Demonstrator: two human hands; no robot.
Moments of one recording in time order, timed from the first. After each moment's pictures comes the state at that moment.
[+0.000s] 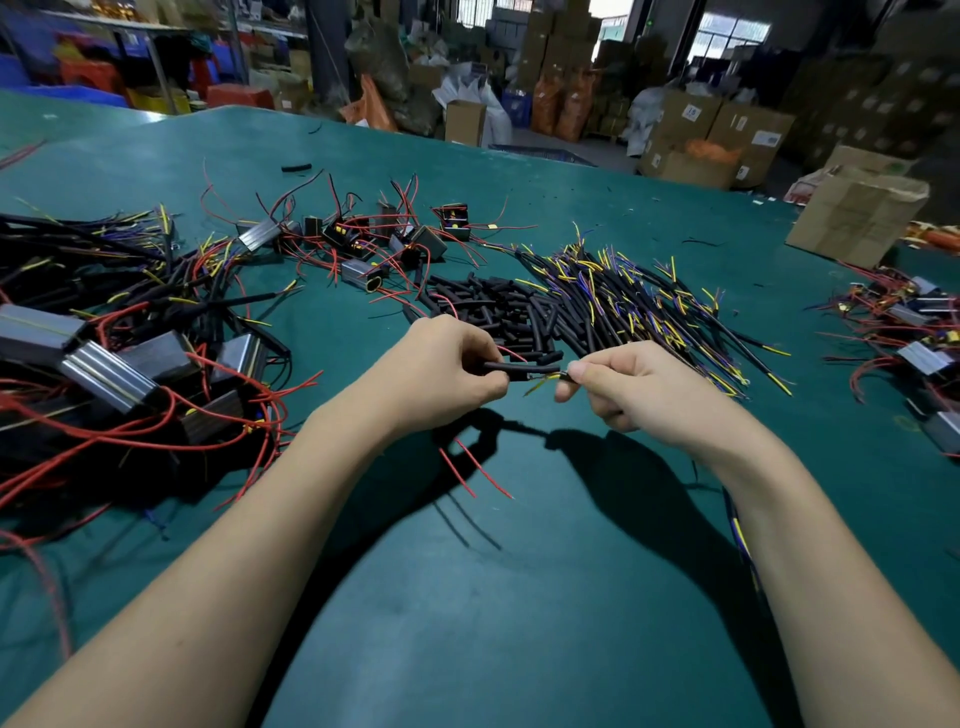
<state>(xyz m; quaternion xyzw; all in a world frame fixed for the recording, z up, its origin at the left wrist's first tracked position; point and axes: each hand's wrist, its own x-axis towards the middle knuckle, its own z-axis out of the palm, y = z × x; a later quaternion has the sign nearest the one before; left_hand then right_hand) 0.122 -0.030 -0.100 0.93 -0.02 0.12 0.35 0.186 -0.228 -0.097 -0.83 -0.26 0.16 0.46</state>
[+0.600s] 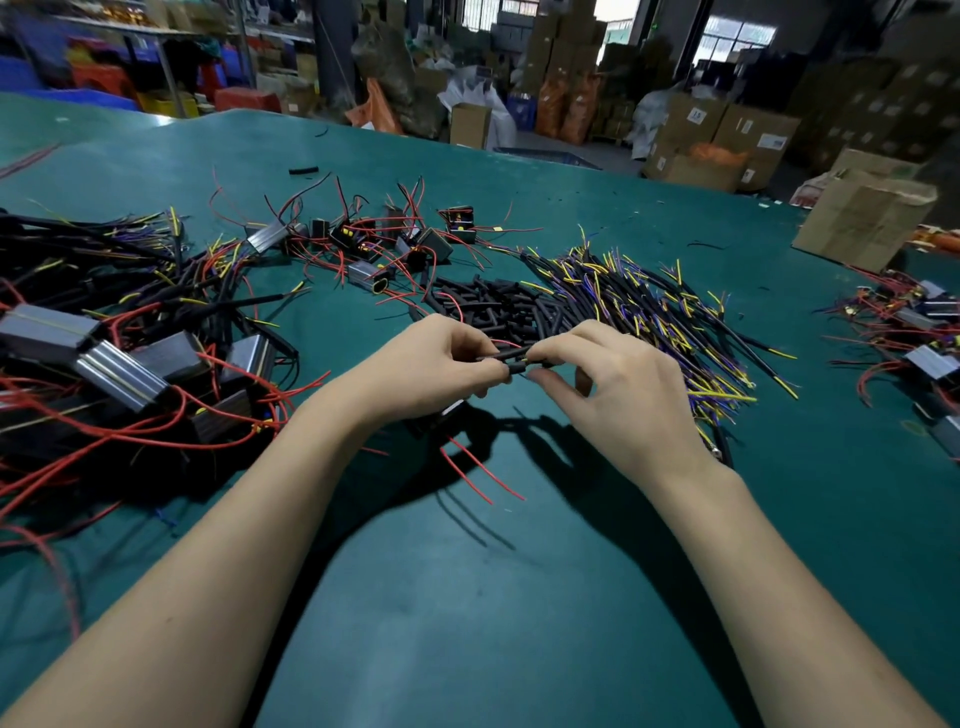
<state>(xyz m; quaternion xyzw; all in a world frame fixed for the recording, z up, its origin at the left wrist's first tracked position) 0.125 -0.018 -0.096 0.89 -0.02 0.04 0.46 0.164 -0.202 -0.104 -0.85 -0.40 -0.29 0.20</state>
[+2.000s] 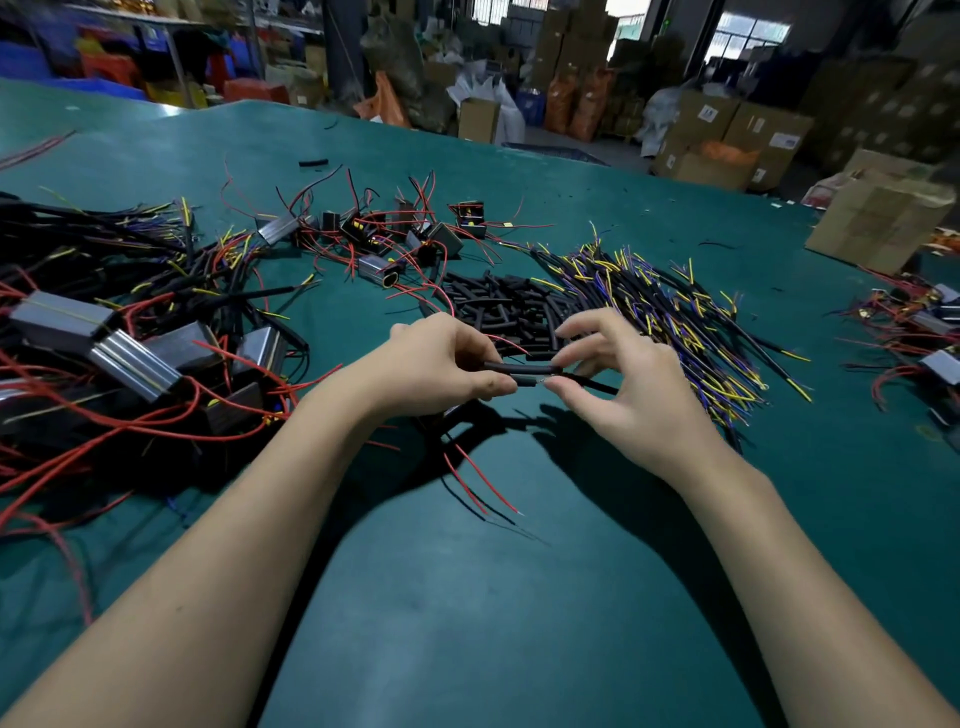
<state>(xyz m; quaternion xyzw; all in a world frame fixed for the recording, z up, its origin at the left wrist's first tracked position) 0.116 -0.016 -0.091 0.94 0.00 0.05 0.34 0.176 -0.214 -0.108 -0.84 -0.41 -0.12 0.35</state>
